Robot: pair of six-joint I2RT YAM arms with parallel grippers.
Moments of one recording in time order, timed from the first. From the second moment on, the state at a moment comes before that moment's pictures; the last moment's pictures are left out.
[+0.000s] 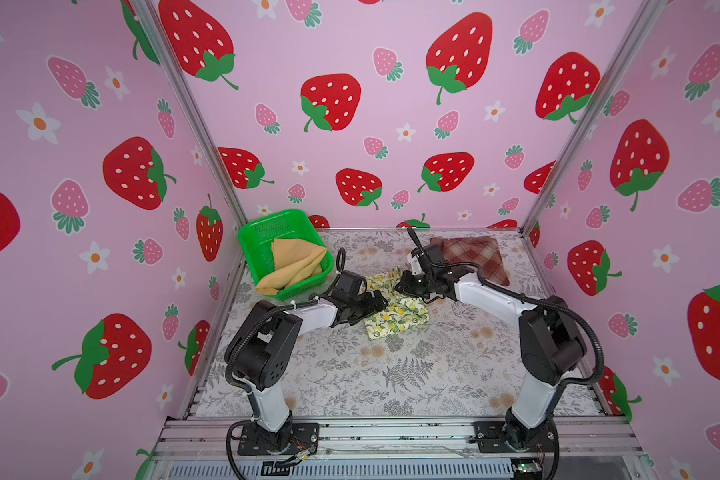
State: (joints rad) left arm -0.48 1.79 0.95 -0.02 0.32 -0.82; right arm 0.67 1.82 1.32 -0.35 -0.29 0.68
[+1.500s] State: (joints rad) left arm -0.48 1.68 0.81 0.05 0.36 -0.83; right arm 0.69 1.97 1.25 0.09 -0.52 1.00
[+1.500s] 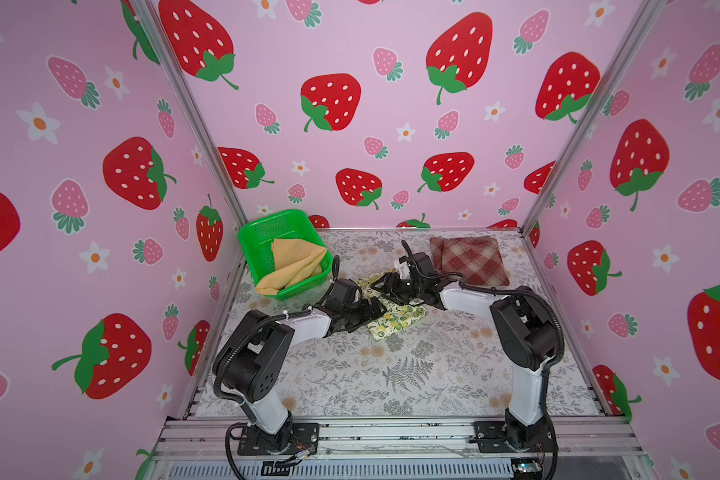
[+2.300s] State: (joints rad) left arm -0.48 1.40 0.72 -0.10 0.28 -0.82; right arm 0.53 2.07 1.55 -0.26 -0.48 0.63
